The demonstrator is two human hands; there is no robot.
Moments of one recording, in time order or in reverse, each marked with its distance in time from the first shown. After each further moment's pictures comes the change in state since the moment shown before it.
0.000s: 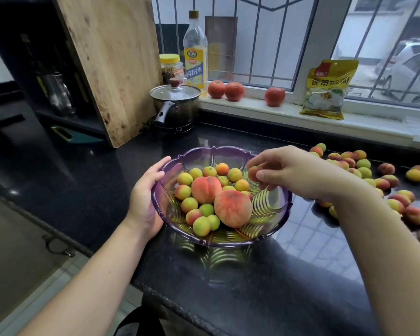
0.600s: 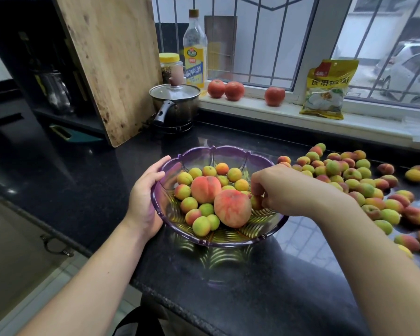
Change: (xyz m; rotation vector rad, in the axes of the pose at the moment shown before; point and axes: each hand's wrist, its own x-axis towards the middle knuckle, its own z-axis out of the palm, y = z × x) left_hand -0.002 0.001 0.000 0.011 -0.025 0.013; right_hand 0.005 0.002 0.035 -0.790 -0.075 0.008
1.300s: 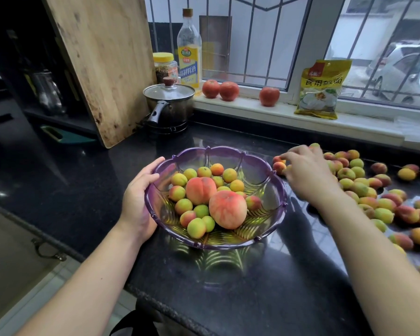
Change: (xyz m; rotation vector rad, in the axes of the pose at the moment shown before) left_hand 0.006 -0.005 -0.003 -0.012 0.019 0.018; right_hand 0.029 0.082 0.047 0.085 0.383 0.384
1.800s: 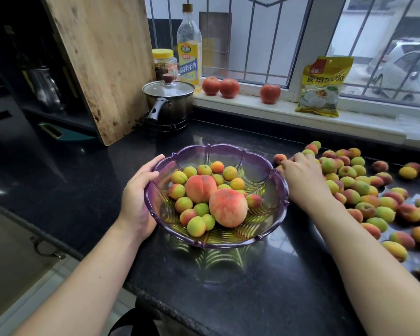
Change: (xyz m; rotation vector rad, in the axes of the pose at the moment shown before) left_hand 0.000 0.000 -0.001 0.013 0.001 0.003; right_hand 0.000 -0.002 0.030 -0.151 0.063 -0.029
